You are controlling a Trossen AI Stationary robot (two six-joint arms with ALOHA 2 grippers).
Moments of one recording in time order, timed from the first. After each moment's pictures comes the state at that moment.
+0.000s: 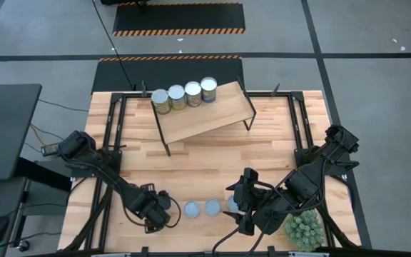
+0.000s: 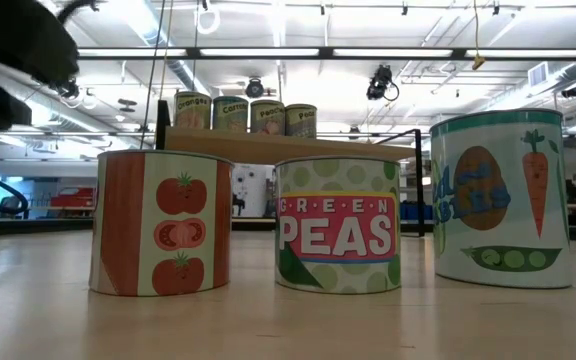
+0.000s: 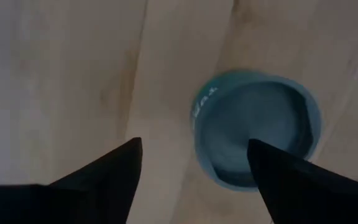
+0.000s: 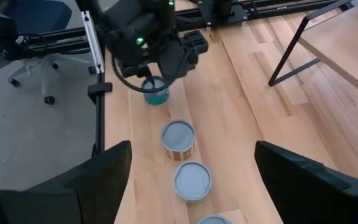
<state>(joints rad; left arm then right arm) -0.71 1.73 1.08 -0.80 0.00 -0.92 0.70 1.75 1.86 -0.97 0.59 0.70</state>
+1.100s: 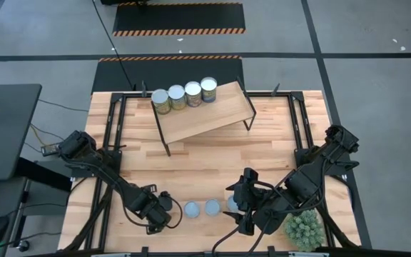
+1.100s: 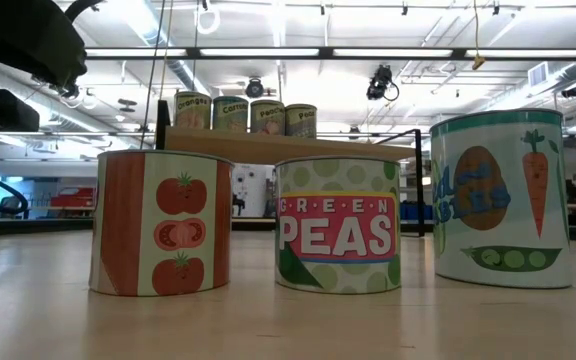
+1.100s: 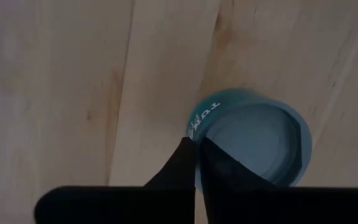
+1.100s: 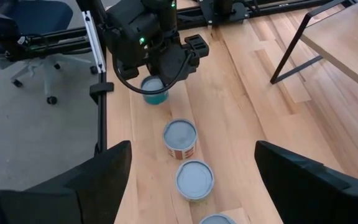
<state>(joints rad) -0.70 1.74 1.07 -0.74 -0.01 -0.90 0.70 1.75 1.86 -0.97 0.59 0.70</state>
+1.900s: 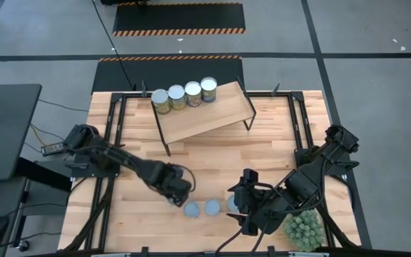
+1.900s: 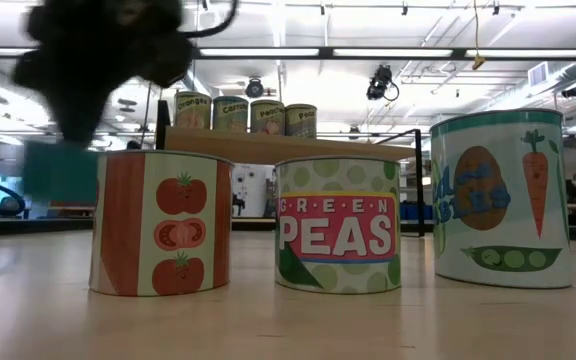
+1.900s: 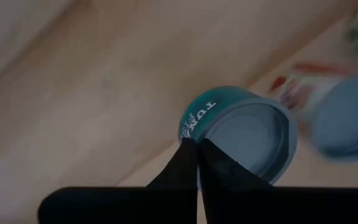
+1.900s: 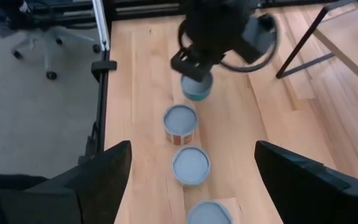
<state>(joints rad) -0.40 1.72 1.26 -0.96 0.02 -1.29 0.70 1.75 1.86 -1.02 0.53 0.63</state>
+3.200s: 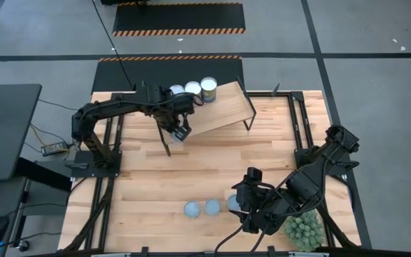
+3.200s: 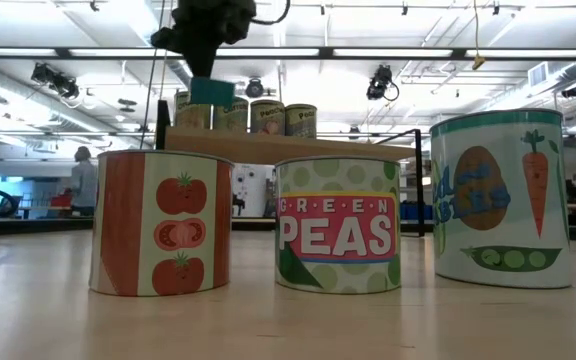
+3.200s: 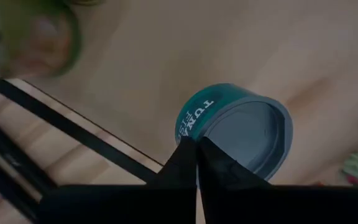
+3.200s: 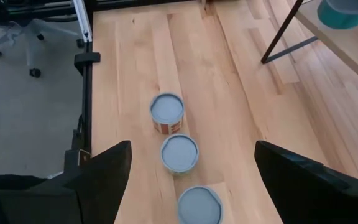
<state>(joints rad) 0.20 1.72 1.81 -1.50 -0.12 -0.68 0.71 1.75 1.86 -1.09 0.56 0.72</state>
